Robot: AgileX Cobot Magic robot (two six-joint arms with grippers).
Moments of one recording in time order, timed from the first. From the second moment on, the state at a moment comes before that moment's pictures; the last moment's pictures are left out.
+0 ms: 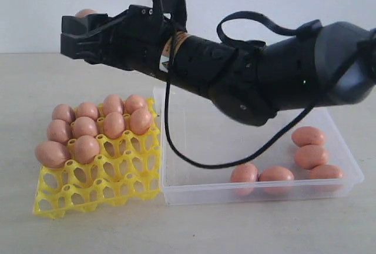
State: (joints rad) left arm 0.04 0.00 0.00 0.23 0.39 -0.09; right arm 0.78 1.81 -1.09 -0.35 -0.70 0.67
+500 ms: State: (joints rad) left arm 0.04 0.00 0.00 0.23 0.39 -0.09; right arm 0.71 1.98 -1.21 -1.28 -0.67 1.35
